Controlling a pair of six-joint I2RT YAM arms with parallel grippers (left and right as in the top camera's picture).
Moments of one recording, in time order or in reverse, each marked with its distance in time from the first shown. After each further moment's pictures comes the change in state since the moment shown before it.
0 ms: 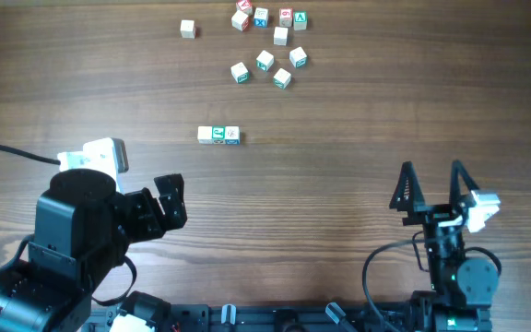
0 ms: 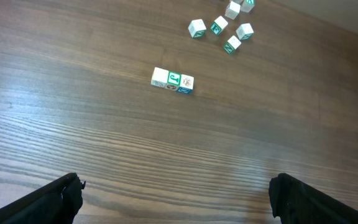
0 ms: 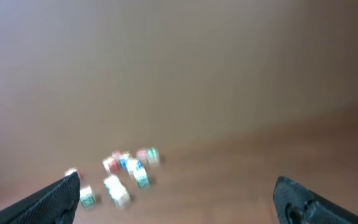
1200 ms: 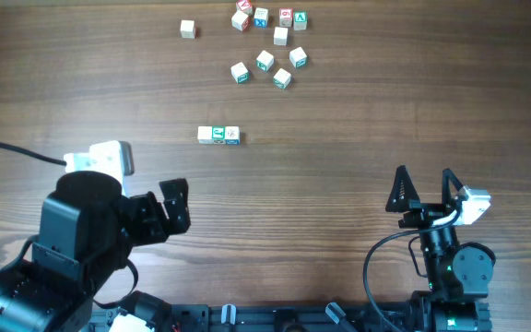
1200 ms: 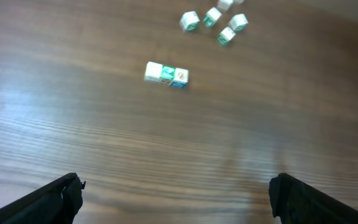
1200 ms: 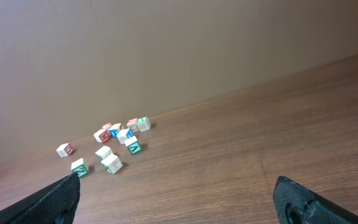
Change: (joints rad) left arm -0.044 -0.002 -0.002 0.000 -0.001 0.000; right arm 0.000 0.000 -0.001 -0.114 0.004 0.032
